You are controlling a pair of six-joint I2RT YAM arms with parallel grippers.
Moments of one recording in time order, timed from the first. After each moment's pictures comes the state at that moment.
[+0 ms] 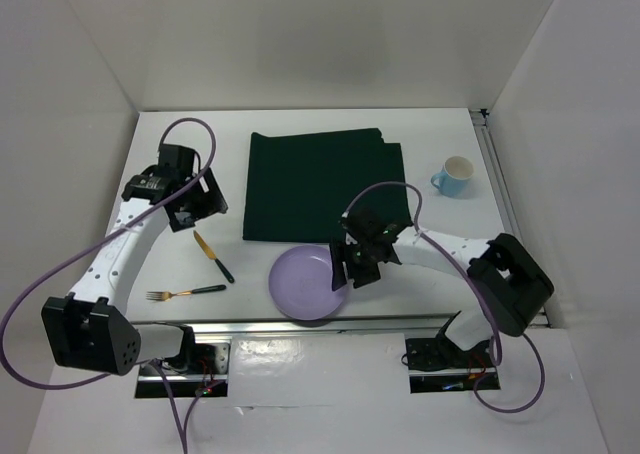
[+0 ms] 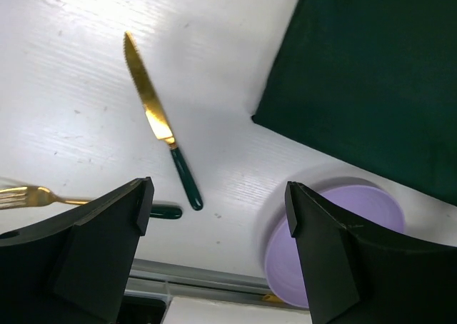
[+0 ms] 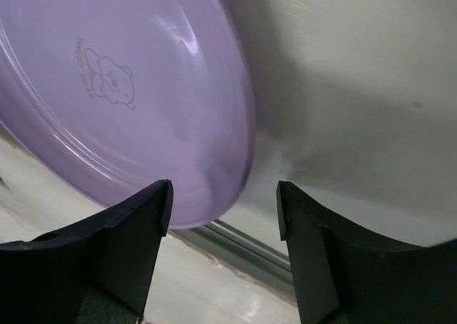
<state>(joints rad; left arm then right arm) -0.10 1.27 1.18 -0.92 -0.08 -0.56 0.73 1.48 0.79 -0.48 -0.26 0.56</state>
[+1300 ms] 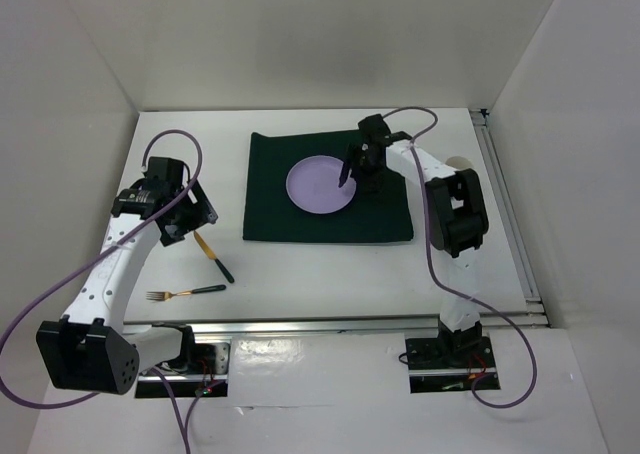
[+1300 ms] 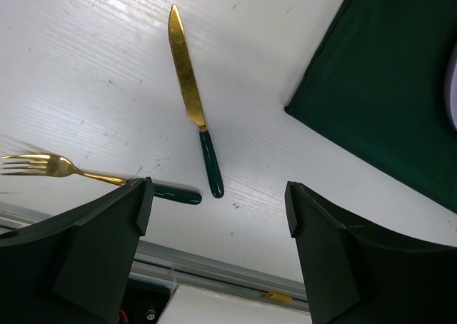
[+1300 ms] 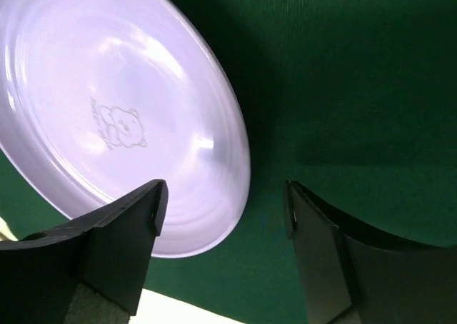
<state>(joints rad) -0.05 1.17 1.09 -0.97 -0.12 -0.60 0.34 2.13 1.68 -0.63 -0.12 0.59</state>
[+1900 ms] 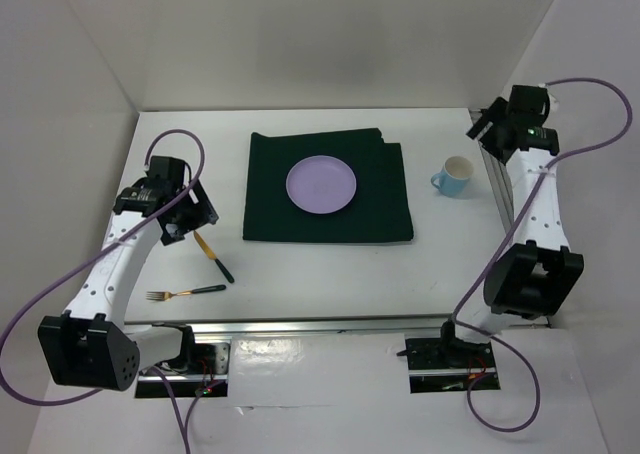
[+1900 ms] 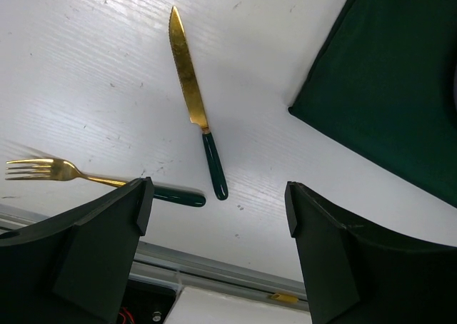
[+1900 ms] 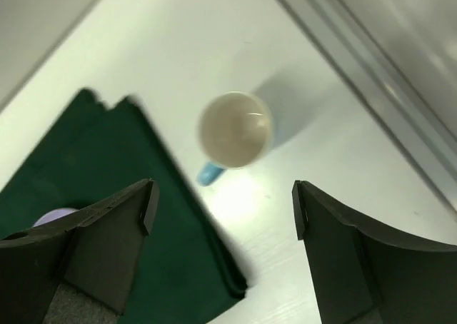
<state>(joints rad) -0.05 1.19 1.09 -0.96 -0.12 -0.58 -0.19 1.55 1.60 -0.72 0.14 0.49</state>
